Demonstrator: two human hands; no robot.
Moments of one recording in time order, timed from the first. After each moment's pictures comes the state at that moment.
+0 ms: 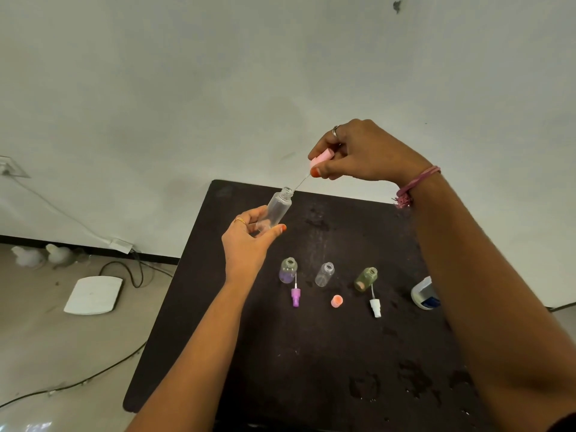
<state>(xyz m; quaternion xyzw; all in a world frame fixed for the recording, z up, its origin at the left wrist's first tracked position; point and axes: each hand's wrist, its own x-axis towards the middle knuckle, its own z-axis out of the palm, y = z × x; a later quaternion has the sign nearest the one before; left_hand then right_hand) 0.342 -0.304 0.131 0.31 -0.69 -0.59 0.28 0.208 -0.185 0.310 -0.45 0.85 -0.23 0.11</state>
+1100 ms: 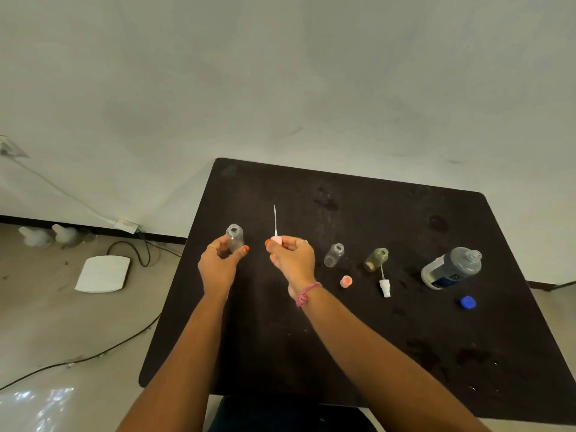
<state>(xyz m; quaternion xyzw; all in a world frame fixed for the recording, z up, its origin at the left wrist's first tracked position) 0.385 -0.345 0.031 0.47 -0.66 -0.56 0.18 0.316 -0.237 0.059 0.09 0.72 -0.64 0.25</state>
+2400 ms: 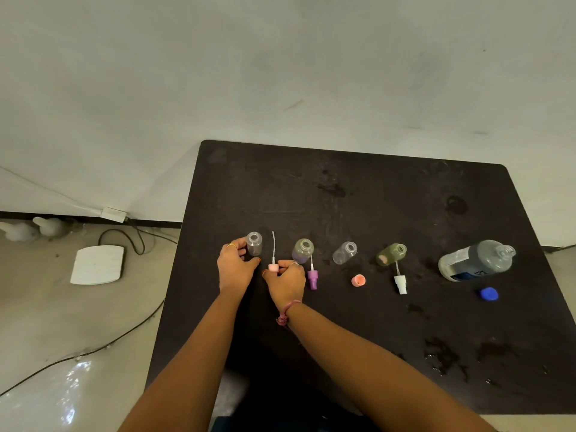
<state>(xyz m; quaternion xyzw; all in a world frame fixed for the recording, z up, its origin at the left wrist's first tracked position) 0.337 -0.364 -0.035 0.43 -0.76 -0.49 0.02 0.313 -0.261 -0.048 0.10 0.85 -0.45 0.24</state>
